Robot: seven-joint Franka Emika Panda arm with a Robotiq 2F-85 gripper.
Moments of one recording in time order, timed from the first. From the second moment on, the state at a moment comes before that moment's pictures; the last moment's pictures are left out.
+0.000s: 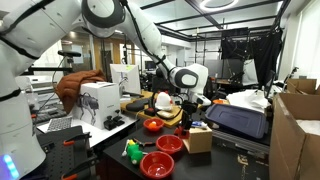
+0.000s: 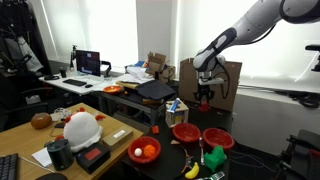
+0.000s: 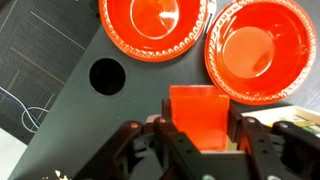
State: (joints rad) arm -0.11 0.84 -0.13 -1.54 0.16 2.17 0.30
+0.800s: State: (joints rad) arm -0.11 0.80 -0.10 -1.77 0.16 2.12 0.26
